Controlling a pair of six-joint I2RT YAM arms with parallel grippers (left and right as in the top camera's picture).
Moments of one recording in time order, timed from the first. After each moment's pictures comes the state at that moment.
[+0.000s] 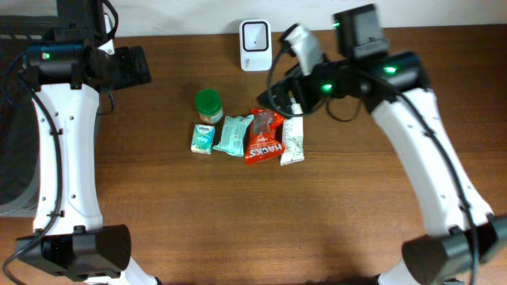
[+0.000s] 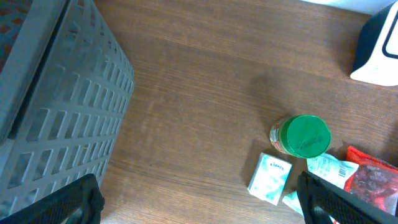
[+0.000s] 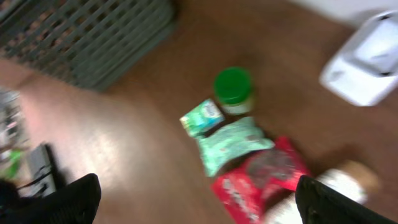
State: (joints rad) left arm 0.03 1.82 2.11 -1.30 -0.13 -0.18; right arm 0.31 1.76 1.86 -1.01 -0.67 -0.22
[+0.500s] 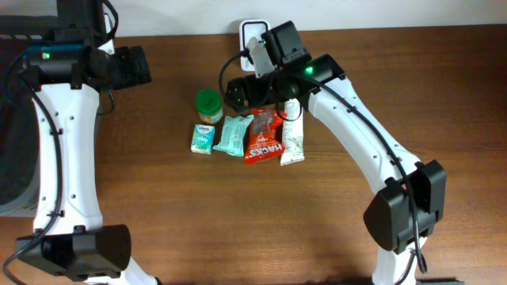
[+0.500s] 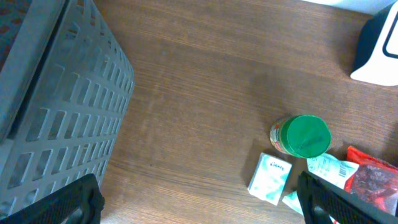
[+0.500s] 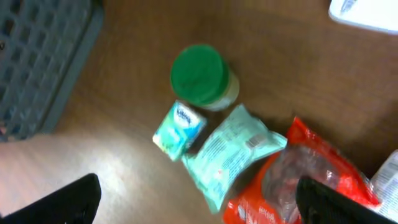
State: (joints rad) left arm 0.03 1.82 2.11 -1.30 -0.13 -0.18; right arm 0.47 2.00 1.90 -0.82 -0.37 0.20
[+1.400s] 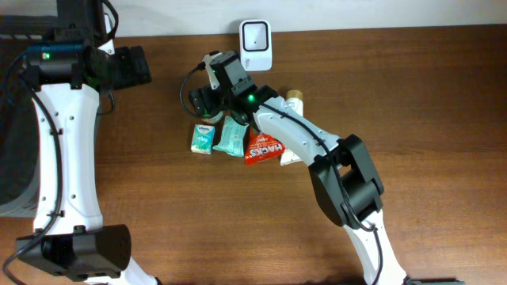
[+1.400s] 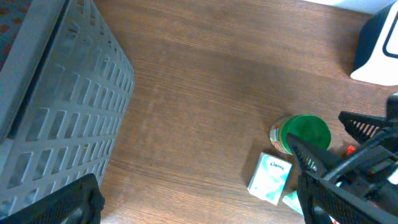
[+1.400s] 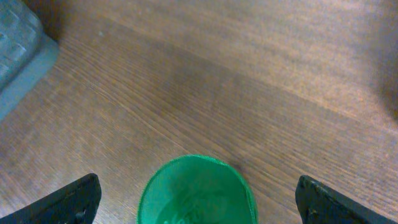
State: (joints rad) left arm 0.03 1.82 2.11 -1.30 -0.13 -0.18; right arm 0.62 2.33 1.91 -0.29 -0.13 0.20
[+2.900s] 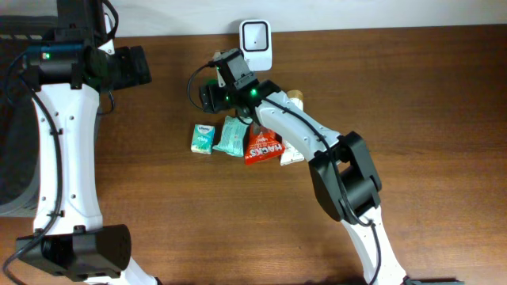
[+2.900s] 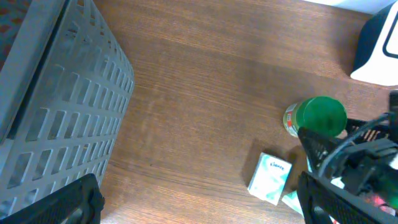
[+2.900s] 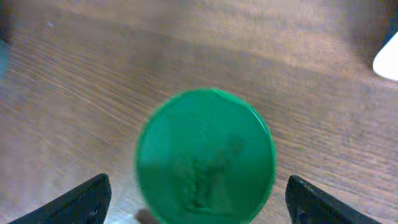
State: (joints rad) left arm 0.03 1.82 2.11 -1.30 -0.13 -0.18; right arm 0.59 2.38 1.97 -0.42 -0.10 0.31
